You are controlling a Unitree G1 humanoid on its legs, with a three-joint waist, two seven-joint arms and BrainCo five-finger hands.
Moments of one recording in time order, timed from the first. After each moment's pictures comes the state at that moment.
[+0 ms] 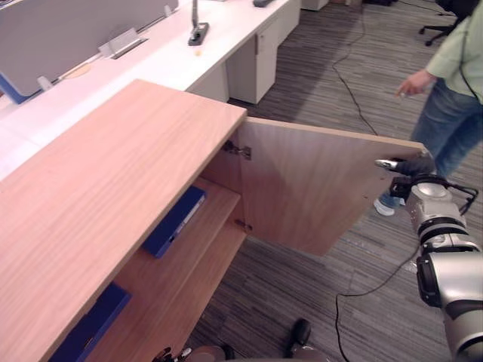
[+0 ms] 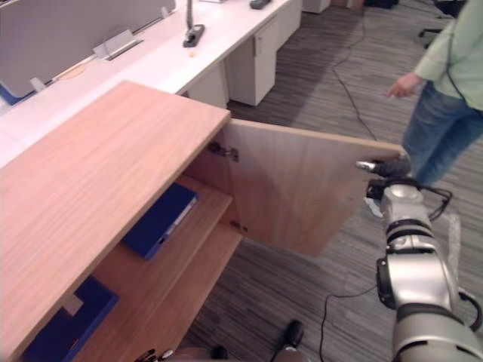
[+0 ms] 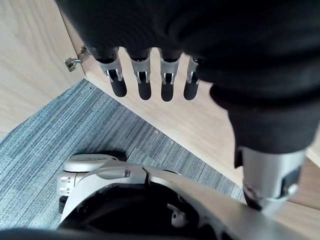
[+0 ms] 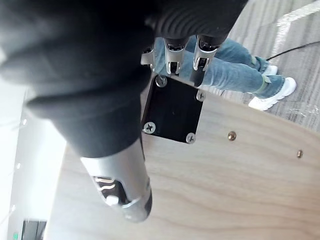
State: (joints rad) left arm 0.28 0.12 0.02 0.91 -0.11 -0.06 -0.02; right arm -0.86 -0.68 0.19 1.11 0.33 -0.03 -0.03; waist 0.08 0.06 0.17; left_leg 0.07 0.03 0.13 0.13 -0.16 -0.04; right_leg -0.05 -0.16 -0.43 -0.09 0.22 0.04
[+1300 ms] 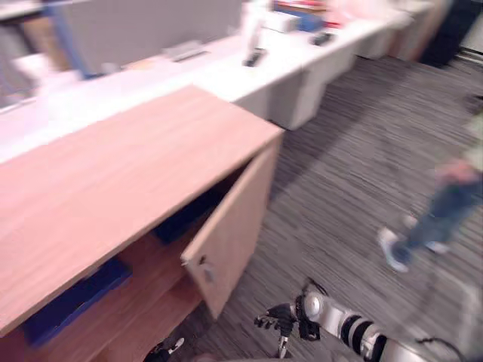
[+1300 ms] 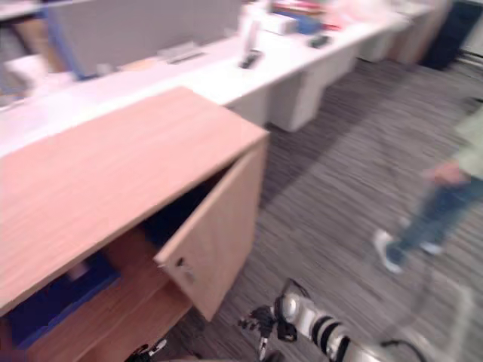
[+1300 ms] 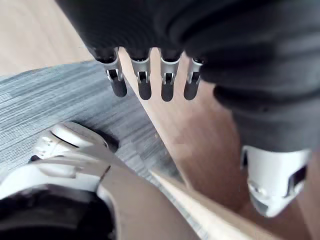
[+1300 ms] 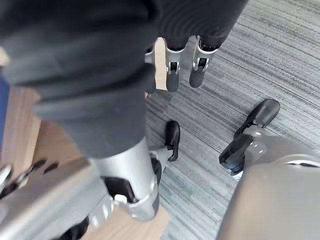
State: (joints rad) left arm 0.16 0.06 0.29 1.05 0.03 -0.07 -0.01; right arm -0.26 -0.27 0.74 1.04 -0.20 -0.05 0.48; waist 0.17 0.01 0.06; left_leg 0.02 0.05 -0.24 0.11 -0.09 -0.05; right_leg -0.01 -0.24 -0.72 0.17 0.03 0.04
